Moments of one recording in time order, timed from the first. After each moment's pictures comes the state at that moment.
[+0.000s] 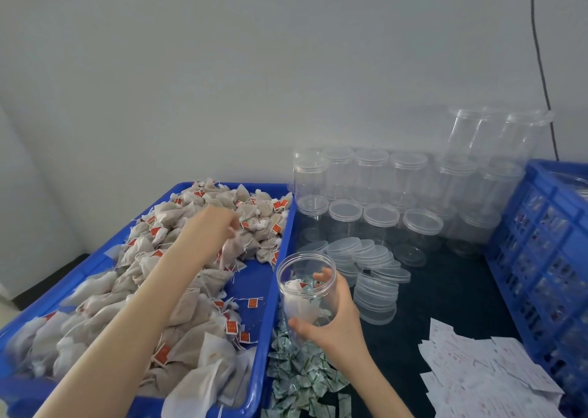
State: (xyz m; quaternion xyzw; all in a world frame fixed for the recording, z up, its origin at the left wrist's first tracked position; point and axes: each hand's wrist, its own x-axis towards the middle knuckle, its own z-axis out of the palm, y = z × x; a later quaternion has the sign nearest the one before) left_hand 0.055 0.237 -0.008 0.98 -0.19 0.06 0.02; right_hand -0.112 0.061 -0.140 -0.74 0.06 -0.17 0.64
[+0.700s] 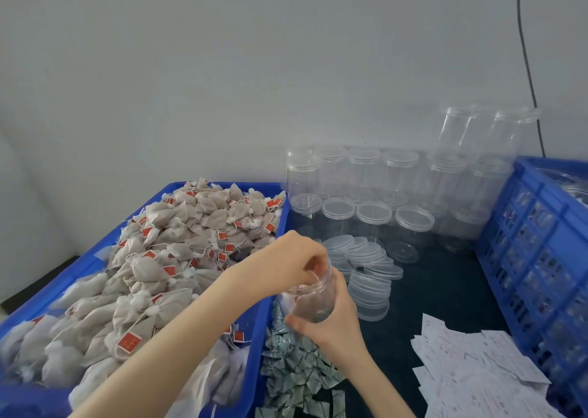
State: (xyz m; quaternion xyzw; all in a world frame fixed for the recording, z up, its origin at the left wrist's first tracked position) left_hand -0.039 0.156 -0.001 0.87 -0.47 -0.06 0.11; right_hand -0.111 0.058 -0.136 -0.74 0.04 -0.20 0.64
